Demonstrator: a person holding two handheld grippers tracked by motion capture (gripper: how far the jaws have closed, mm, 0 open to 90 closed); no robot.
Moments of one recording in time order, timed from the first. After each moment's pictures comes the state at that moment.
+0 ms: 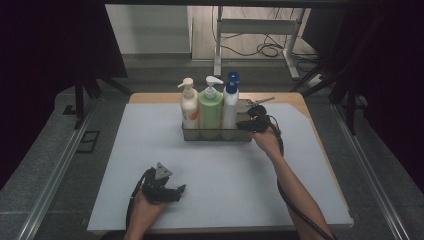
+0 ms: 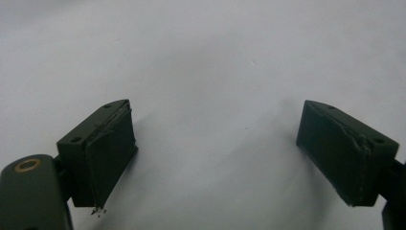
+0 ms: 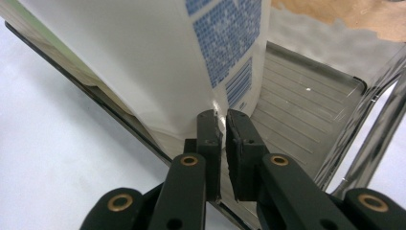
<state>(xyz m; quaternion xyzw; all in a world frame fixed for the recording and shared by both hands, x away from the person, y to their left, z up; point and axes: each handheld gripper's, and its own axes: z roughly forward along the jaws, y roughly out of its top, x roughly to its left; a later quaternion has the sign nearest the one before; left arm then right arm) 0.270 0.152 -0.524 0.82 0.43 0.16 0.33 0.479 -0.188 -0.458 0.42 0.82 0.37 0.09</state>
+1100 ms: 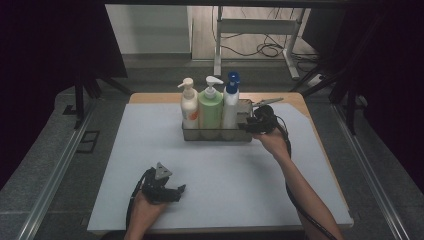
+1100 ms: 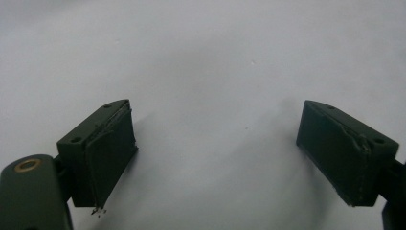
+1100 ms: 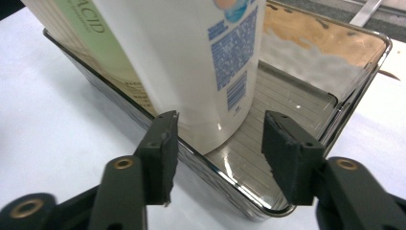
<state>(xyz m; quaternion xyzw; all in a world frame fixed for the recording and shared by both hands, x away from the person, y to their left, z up) 0.269 0.152 -0.524 0.82 0.43 0.16 0.33 0.458 -0.201 -0.436 0.40 0.82 0.39 0.12</state>
